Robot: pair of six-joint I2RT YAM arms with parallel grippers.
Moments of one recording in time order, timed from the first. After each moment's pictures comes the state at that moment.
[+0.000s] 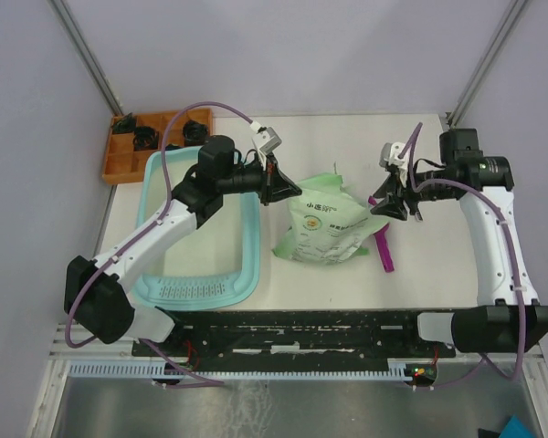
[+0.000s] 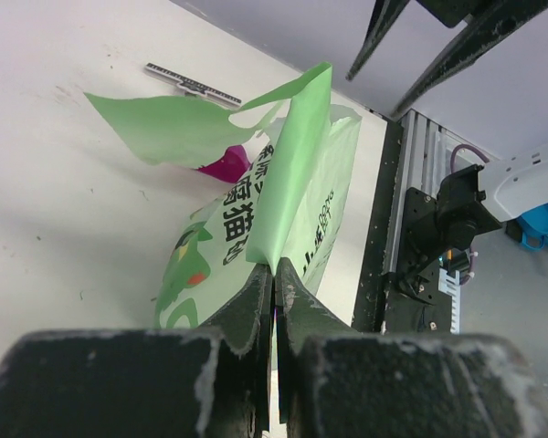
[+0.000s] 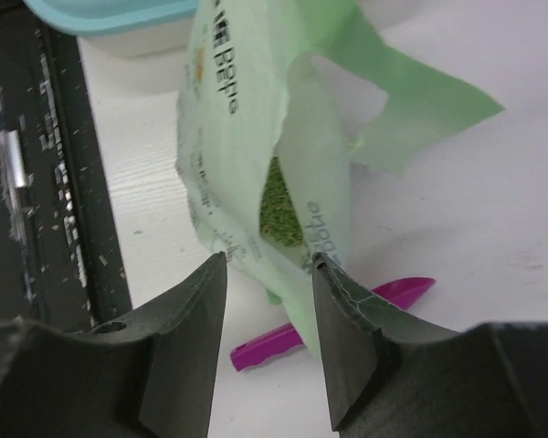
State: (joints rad) left arm -0.56 1.39 1.18 -0.02 0.76 -0.18; right arm -0.02 1.27 1.46 -1.23 -0.96 -1.03
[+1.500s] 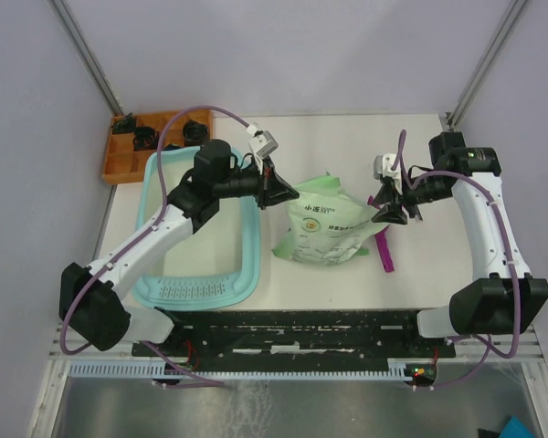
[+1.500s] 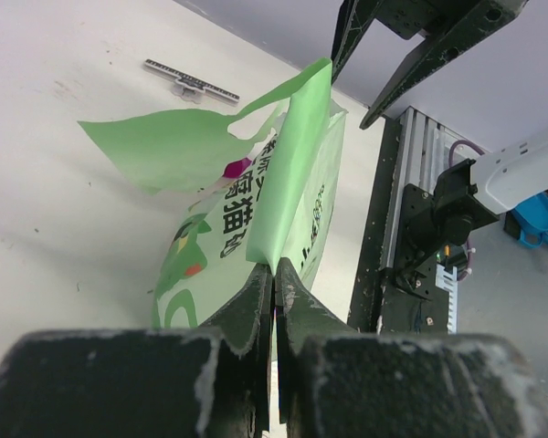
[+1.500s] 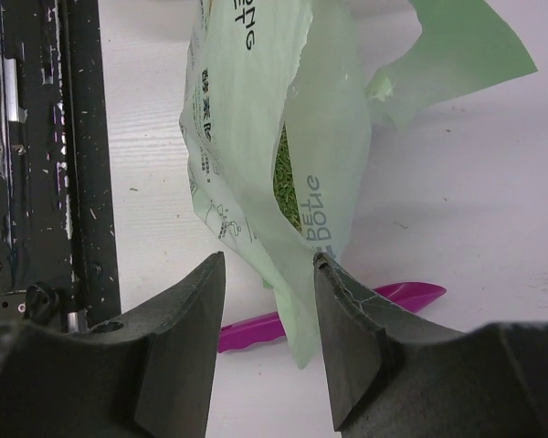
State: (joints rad) left arm -0.56 1.35 1.15 -0.03 0.75 -0.18; right arm -0.02 1.41 1.48 -1.46 -0.95 -1.41
